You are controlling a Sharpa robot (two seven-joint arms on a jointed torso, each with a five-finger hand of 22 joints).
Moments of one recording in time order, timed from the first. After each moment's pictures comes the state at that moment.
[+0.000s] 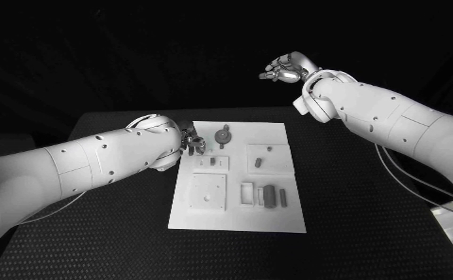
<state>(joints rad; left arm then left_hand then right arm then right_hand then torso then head) 1.34 -0.49 -0.24 1.16 -1.08 -0.08 -0.50 0.84 0.06 0.60 -0.28 0.28 1.03 0.06 0.38 0.69 1.39 -0.07 0.67 0.77 1.30 -0.16 1.39 1.00 0.03 1.37 -0.23 0.81 1.31 1.30 -0.53 0.05 0.87 -0.88 -0.34 0.14 0.92 -0.12 0.52 -0.26 0.12 0.75 0.20 0.24 0.49 0.83 0.16 0.51 0.33 0.69 0.18 0.67 0.40 0.13 0.35 0.22 0.44 1.10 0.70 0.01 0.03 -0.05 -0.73</state>
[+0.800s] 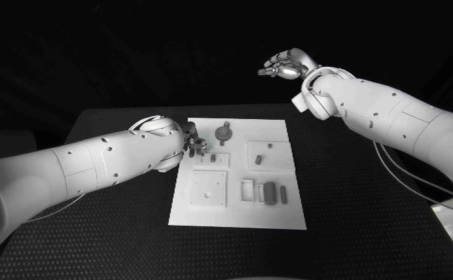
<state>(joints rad) 1.31 -0.47 -0.24 1.16 -1.12 -0.07 -0.51 0.79 0.10 0.64 -0.29 0.29 1.03 0.06 0.40 0.69 1.40 -0.08 0.68 0.76 1.31 -0.16 1.41 1.04 0.03 1.37 -0.23 0.82 1.31 1.30 -0.52 0.05 0.86 -0.84 -0.33 0.16 0.93 -0.12 0.51 -0.26 0.12 0.73 0.20 0.25 0.46 0.86 0.18 0.43 0.21 0.70 0.21 0.52 0.35 0.12 0.31 0.22 0.40 1.13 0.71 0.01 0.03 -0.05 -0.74</state>
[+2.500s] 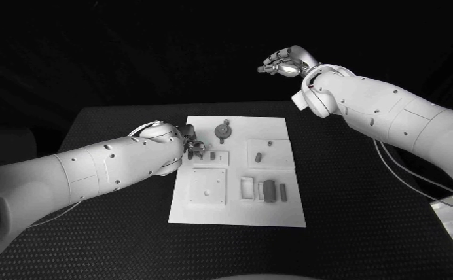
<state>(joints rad) 1.27 -0.47 -0.24 1.14 -1.17 -0.12 -0.51 0.78 0.09 0.65 -0.30 0.29 1.03 0.06 0.42 0.72 1.40 -0.08 0.68 0.76 1.32 -0.16 1.41 1.05 0.03 1.38 -0.23 0.83 1.31 1.30 -0.53 0.05 0.87 -0.82 -0.32 0.16 0.93 -0.12 0.50 -0.25 0.12 0.73 0.19 0.25 0.45 0.86 0.18 0.42 0.19 0.70 0.21 0.51 0.35 0.12 0.31 0.22 0.39 1.13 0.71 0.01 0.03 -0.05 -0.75</state>
